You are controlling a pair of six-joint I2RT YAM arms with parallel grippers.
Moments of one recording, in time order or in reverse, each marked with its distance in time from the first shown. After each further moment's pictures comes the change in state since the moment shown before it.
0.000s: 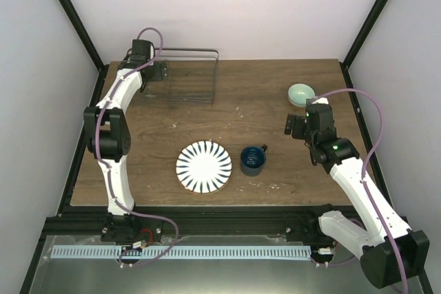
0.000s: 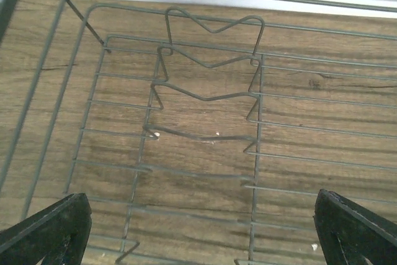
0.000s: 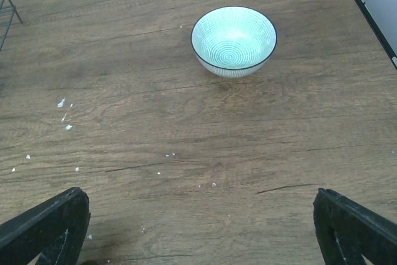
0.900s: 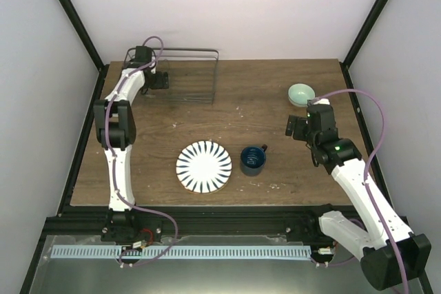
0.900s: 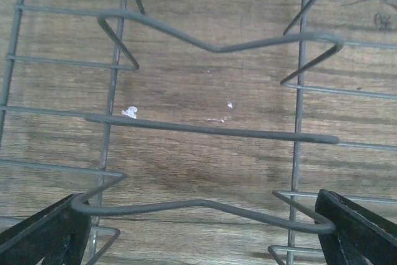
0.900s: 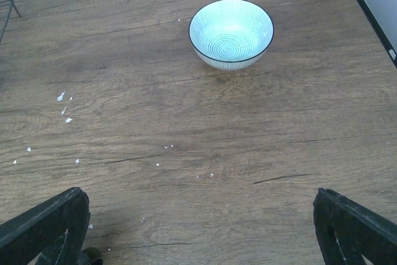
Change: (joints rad) left arm 0.044 0.272 0.210 -0.126 0.093 0.029; right arm 0.000 -0.021 0.016 -0.059 -0.004 0.011
